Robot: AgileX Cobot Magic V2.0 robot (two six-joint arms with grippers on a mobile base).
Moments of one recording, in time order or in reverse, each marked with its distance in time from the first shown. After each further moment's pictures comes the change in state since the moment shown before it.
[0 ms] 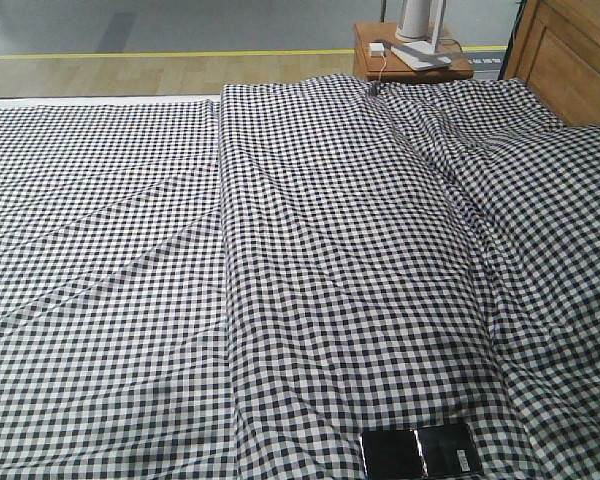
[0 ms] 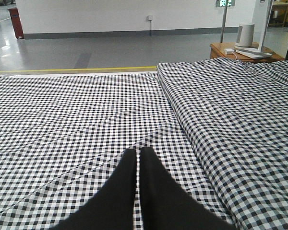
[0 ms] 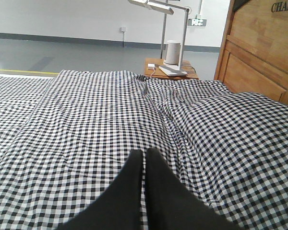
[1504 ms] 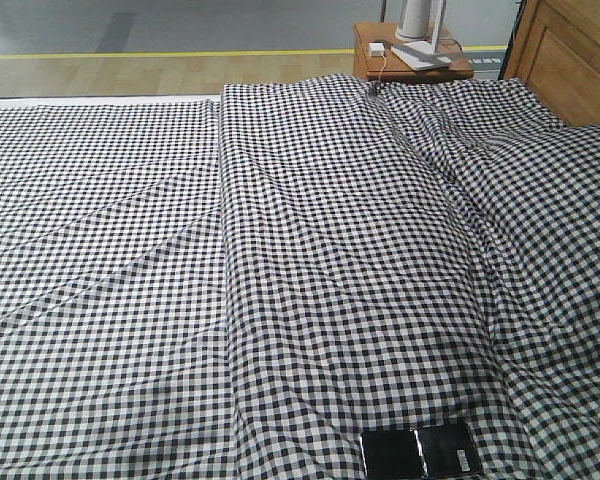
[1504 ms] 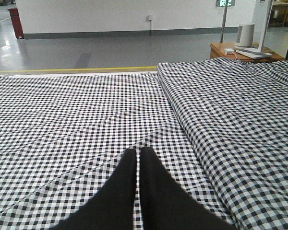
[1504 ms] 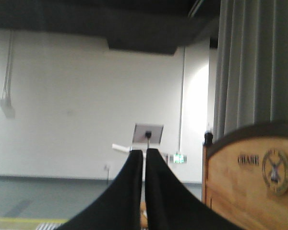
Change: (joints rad) left arm 0.000 0.000 0.000 0.000 0.000 0.000; right arm 0.000 0.007 -0.169 0.000 -0.395 -0.001
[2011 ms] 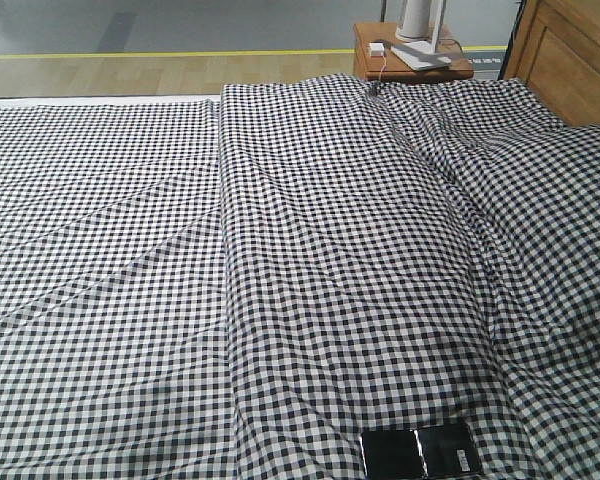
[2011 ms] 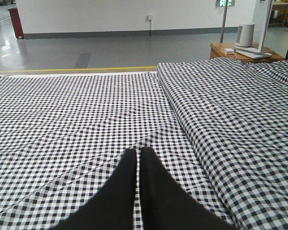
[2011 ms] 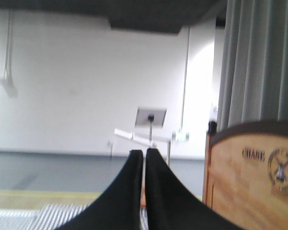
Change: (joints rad) left arm 0.000 0.000 0.000 0.000 0.000 0.000; right arm 0.000 0.412 -0.362 0.000 0.112 0.000
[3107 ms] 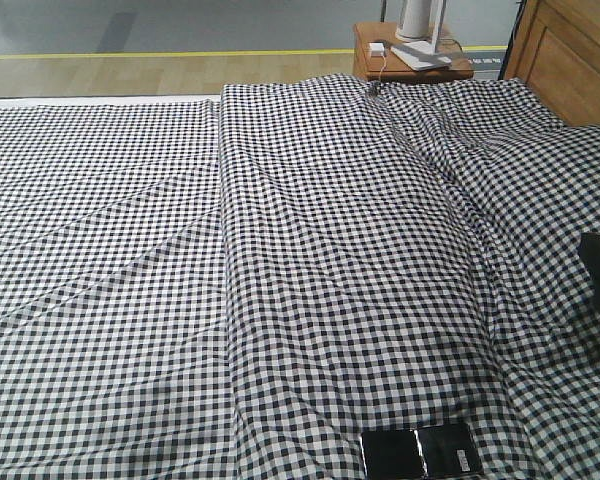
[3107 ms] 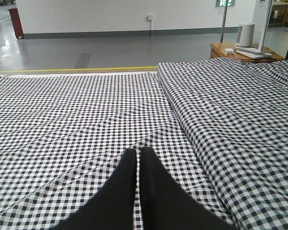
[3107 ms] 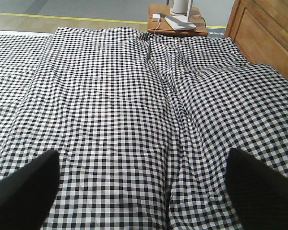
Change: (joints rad) left arm 0.000 0.000 0.000 0.000 0.000 0.000; right arm 0.000 0.368 -0.052 0.001 0.338 0.001
